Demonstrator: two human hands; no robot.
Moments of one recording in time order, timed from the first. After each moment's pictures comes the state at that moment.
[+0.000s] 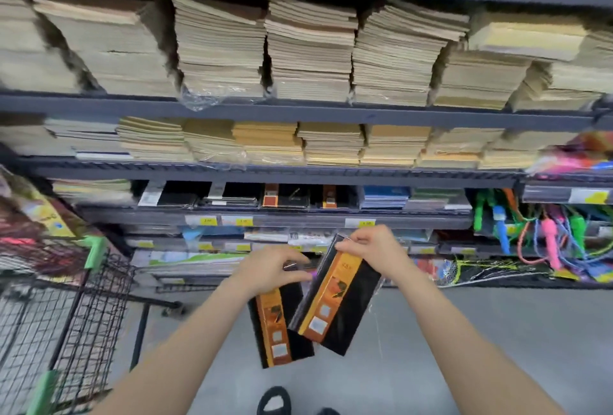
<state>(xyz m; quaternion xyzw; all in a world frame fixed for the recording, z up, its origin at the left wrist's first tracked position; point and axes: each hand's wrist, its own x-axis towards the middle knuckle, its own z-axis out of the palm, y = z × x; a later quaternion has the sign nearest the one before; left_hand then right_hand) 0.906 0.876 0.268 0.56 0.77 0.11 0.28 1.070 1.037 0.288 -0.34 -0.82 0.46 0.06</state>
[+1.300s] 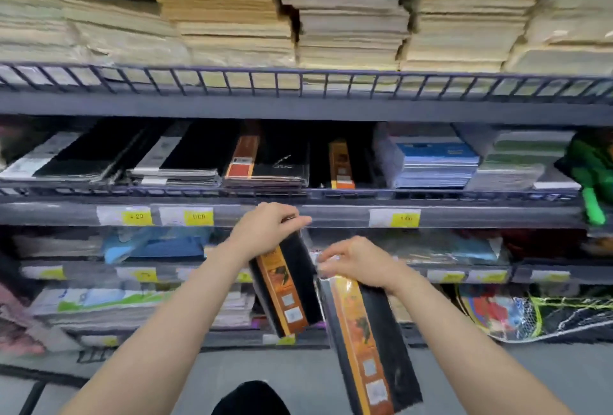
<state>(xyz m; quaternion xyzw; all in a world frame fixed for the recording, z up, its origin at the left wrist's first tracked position) 0.808 1.009 0.013 0.55 0.79 0.24 0.11 0.986 1.118 -0.002 -0.20 -0.91 0.37 0.00</state>
